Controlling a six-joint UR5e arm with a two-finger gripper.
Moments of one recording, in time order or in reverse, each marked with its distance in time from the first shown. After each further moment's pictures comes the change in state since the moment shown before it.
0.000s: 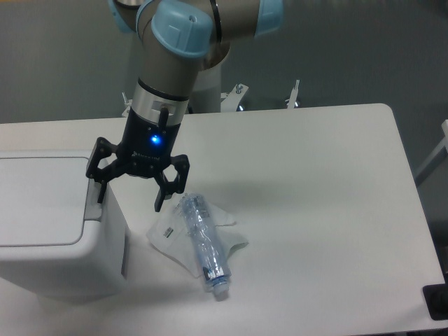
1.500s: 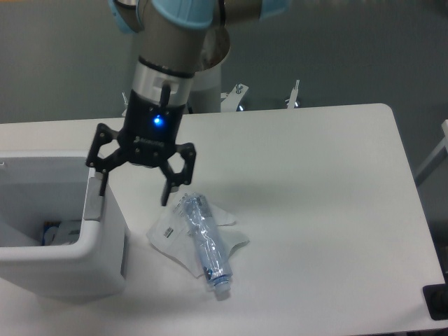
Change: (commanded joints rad) arm 0.104 0.031 0.084 -0.003 0.148 0.162
